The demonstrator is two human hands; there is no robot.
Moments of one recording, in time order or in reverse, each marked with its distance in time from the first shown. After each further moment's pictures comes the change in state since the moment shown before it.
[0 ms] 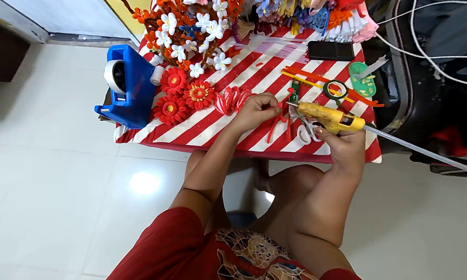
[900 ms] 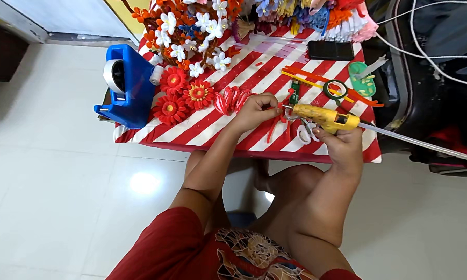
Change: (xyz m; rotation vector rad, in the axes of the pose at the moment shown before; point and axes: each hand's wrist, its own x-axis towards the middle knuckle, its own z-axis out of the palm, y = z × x) left_hand -0.001 -0.002 0.000 -0.033 -0.015 0.005; right_hand 0.000 -0.001 0.001 -0.022 -0.046 0.002
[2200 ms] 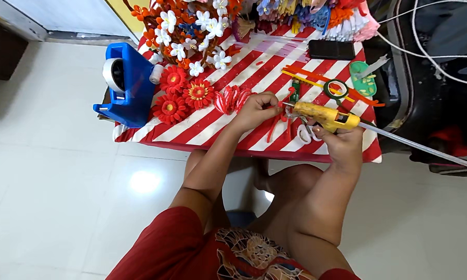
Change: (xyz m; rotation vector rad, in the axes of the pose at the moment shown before) left_hand 0.001 0.000 0.002 0.004 0.022 -0.002; right_hand 0.003 0.003 0.001 0.019 0.002 -0.005
